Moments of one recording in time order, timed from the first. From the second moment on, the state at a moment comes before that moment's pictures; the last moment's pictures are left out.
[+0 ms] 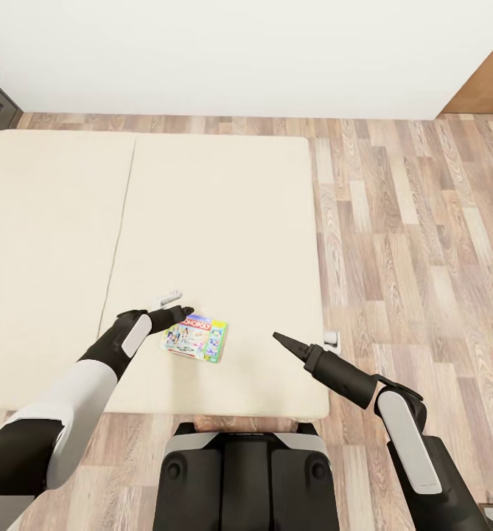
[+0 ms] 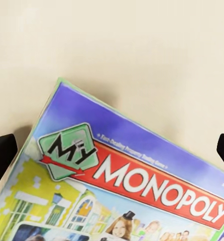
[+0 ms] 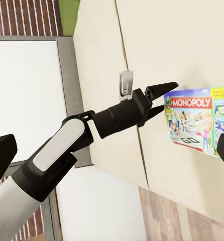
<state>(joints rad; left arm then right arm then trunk) -1.05 0.05 -0.06 -0.53 0.47 0.48 -0.04 -0.36 -0.02 0.00 -1.59 -0.89 0.82 0.50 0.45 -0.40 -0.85</state>
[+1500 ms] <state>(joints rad) -1.05 0.05 -0.06 -0.53 0.47 0.48 -0.04 -0.36 -0.02 0.00 -1.59 -0.89 0.82 0.50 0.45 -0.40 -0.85</state>
